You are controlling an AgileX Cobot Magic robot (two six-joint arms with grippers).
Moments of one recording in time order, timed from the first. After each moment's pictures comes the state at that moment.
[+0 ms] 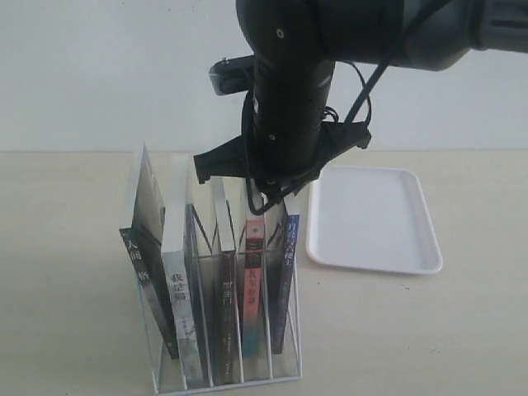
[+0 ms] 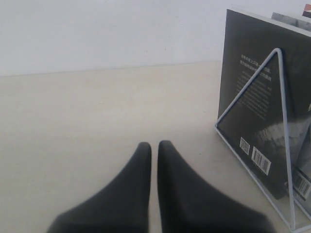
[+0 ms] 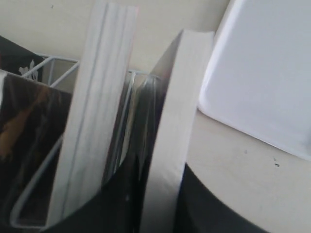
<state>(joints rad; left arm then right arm) -0.20 0.00 0.00 0.16 0.29 -0.16 0.80 1.88 -1.68 -0.26 1.11 0.54</state>
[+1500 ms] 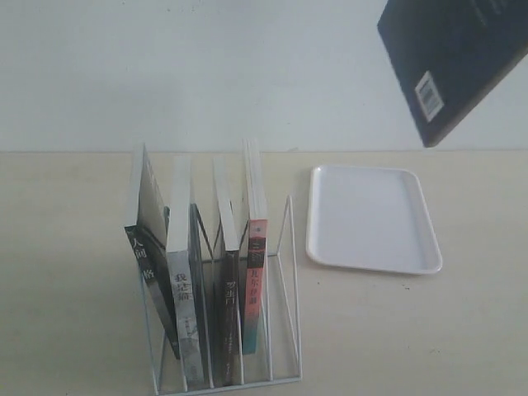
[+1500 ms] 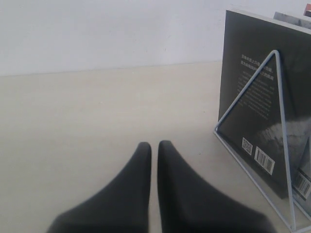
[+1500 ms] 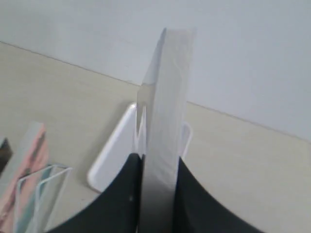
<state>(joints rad) -0.20 0.00 0.00 0.16 0.29 -0.16 0.79 1.26 -1.71 -0.55 1.25 0.37</state>
